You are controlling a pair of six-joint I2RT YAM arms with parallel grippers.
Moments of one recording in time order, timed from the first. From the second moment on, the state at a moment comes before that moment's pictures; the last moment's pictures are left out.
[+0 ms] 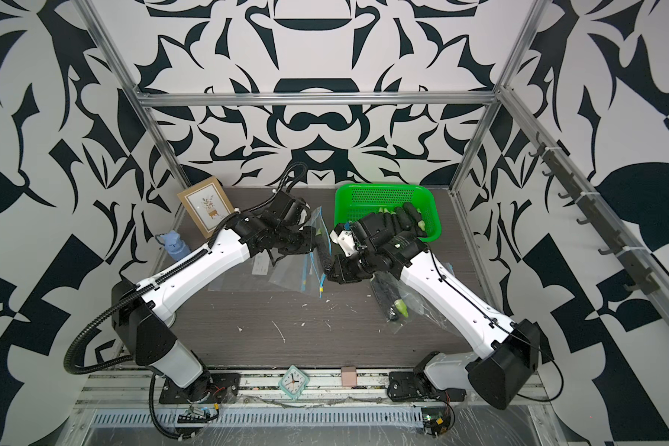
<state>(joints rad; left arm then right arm) -0.76 1.65 1.59 -0.84 0.10 -0.64 0.62 1.33 1.29 -0.95 -0.50 0.43</state>
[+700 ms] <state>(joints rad) -0.78 1.65 1.59 -0.84 0.11 -0.65 0.62 1.52 1.36 -0.76 -0.46 0.41</state>
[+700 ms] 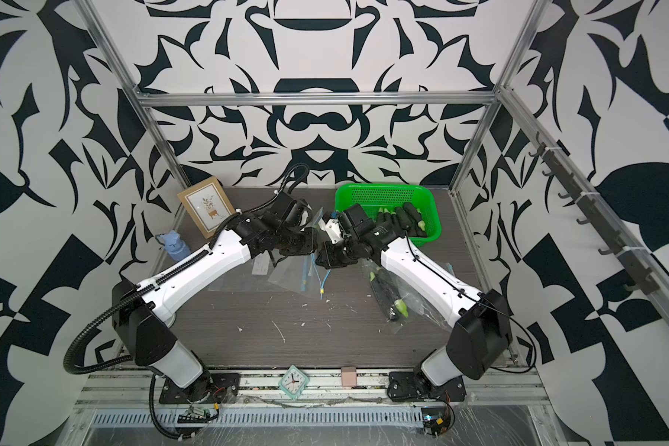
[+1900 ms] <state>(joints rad) -0.65 1.60 1.83 -1.20 0.10 -0.51 0.11 1.87 1.65 -0.78 -0.25 0.28</state>
